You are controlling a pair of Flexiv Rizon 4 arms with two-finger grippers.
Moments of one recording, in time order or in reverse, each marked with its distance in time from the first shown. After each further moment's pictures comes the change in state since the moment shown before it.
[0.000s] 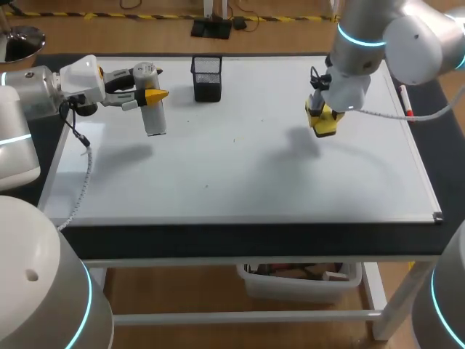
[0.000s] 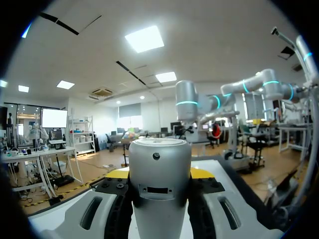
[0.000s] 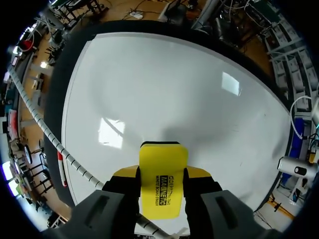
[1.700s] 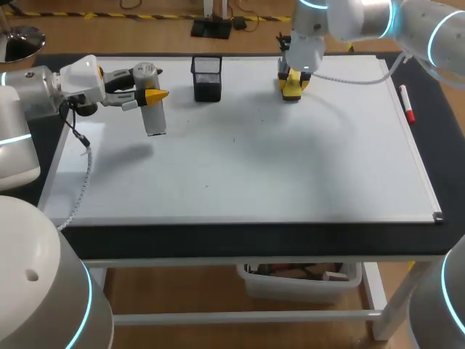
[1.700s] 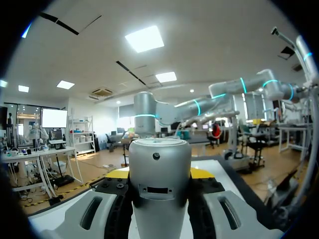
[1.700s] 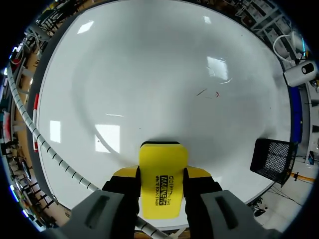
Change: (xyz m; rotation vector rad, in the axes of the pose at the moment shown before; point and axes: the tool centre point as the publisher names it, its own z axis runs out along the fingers) left arm 0.000 0.000 0.000 0.000 0.000 0.000; right arm -0.008 -0.181 0.059 -0.057 -0.021 0.181
